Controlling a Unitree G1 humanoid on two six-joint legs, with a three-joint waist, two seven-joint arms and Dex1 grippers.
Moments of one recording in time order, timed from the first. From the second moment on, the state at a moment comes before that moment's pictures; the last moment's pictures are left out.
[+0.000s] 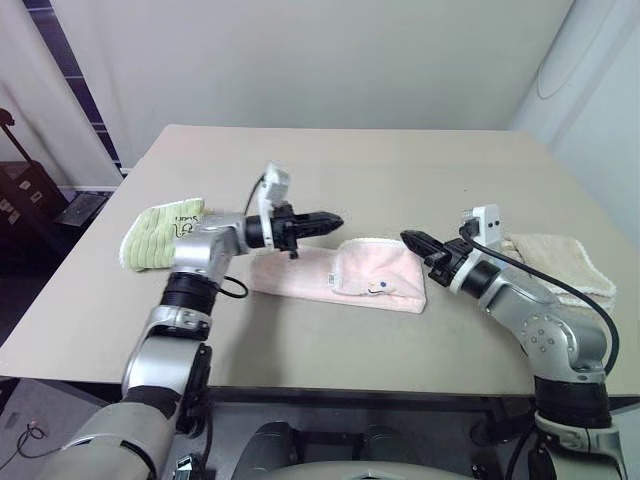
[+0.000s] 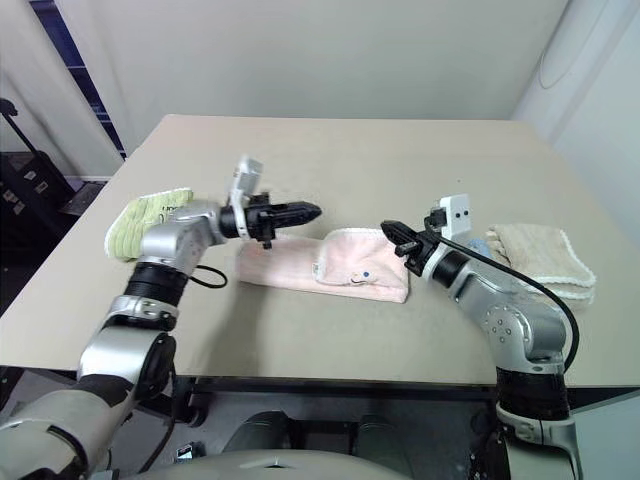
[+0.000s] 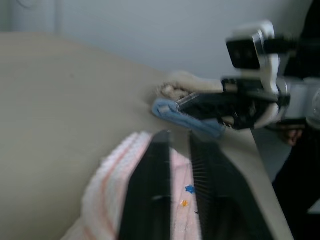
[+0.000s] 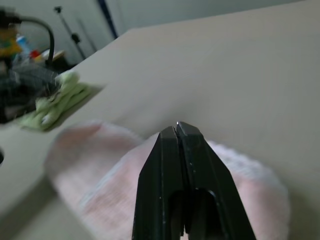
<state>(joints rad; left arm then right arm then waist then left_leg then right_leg) -0.83 0.19 -0.10 0.67 -0.33 0.33 -1.25 -0.28 -0.42 -0.19 -0.15 0.68 0.73 0.44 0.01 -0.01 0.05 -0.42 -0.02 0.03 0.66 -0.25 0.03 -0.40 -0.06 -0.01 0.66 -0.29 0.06</state>
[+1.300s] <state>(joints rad) -0.41 0.59 0.21 0.18 -0.59 1.12 -1.01 -0.26 -0.36 -0.08 -0.09 0.58 0.72 0.61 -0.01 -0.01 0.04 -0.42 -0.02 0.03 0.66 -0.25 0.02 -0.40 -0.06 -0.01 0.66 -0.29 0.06</state>
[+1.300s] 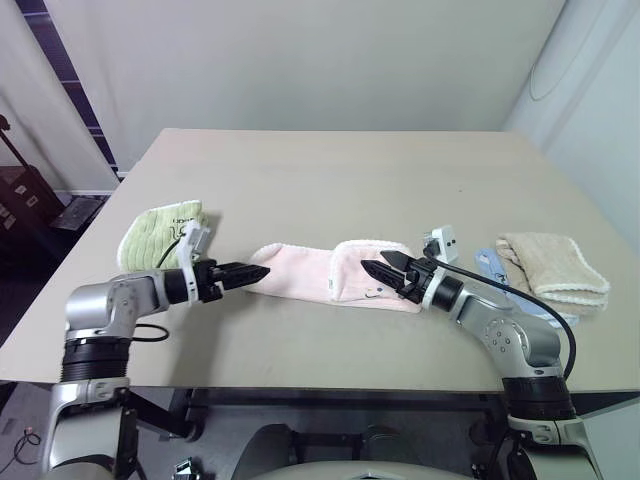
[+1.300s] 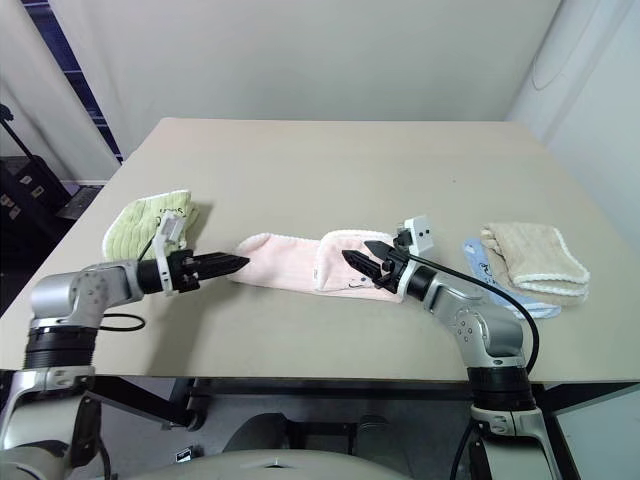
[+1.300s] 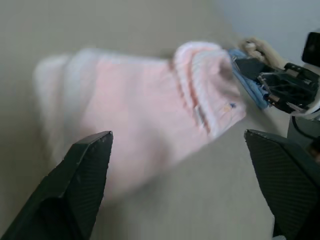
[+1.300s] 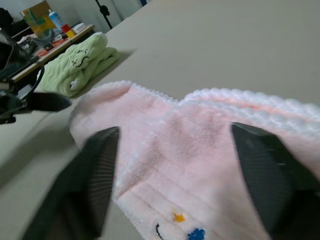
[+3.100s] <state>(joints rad) -0.64 0.41 0.36 0.48 -0.69 1.34 -0.67 -0.27 -0.32 -0.17 -0.11 0.62 0.82 0.45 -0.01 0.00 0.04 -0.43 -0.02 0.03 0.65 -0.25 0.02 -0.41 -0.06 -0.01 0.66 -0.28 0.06</state>
